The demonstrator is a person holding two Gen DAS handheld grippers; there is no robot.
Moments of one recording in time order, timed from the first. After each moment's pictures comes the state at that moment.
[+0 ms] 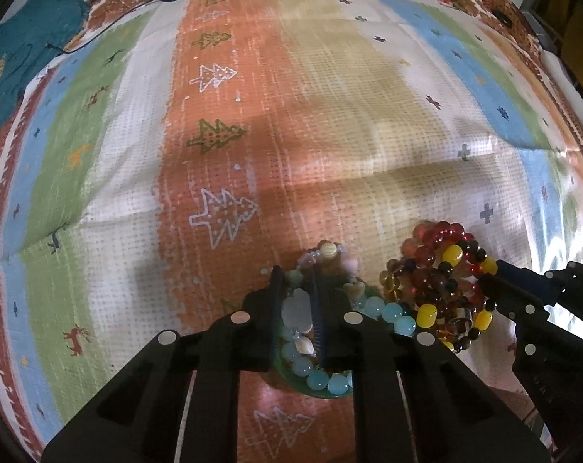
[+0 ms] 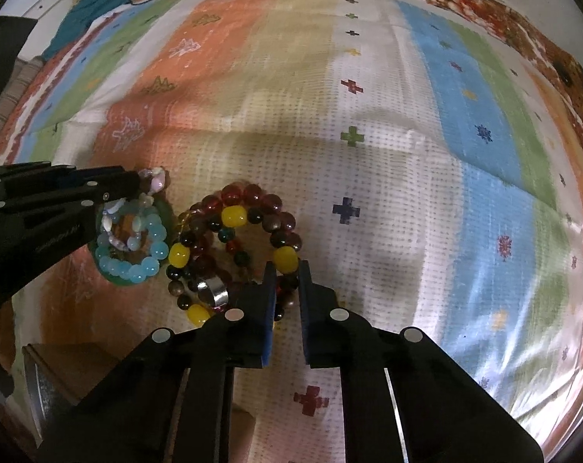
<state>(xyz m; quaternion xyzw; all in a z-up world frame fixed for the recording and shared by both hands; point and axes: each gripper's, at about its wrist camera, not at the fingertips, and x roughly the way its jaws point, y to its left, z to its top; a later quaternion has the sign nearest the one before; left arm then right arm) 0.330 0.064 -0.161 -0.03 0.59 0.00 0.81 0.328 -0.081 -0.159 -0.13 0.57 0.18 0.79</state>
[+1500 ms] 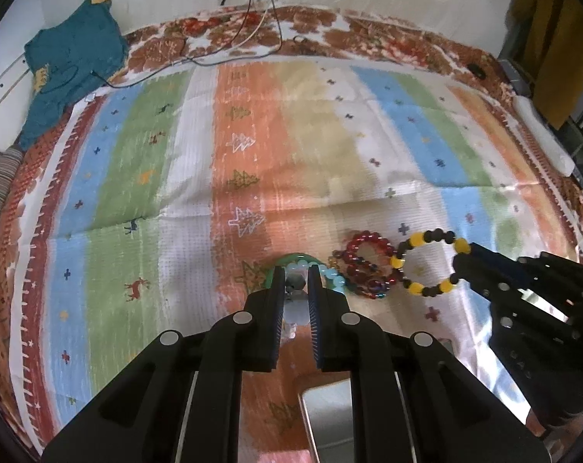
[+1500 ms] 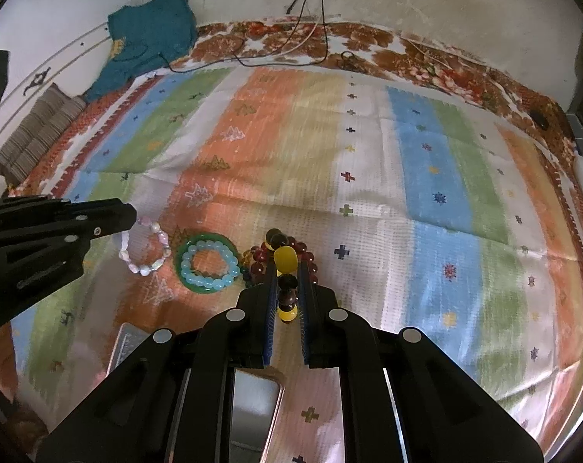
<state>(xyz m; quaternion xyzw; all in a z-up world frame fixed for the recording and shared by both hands) 0.249 0.058 -0.047 -0.06 0.50 0.01 0.86 0.268 -0.094 -0.059 -0.11 0.46 0.21 0.85</state>
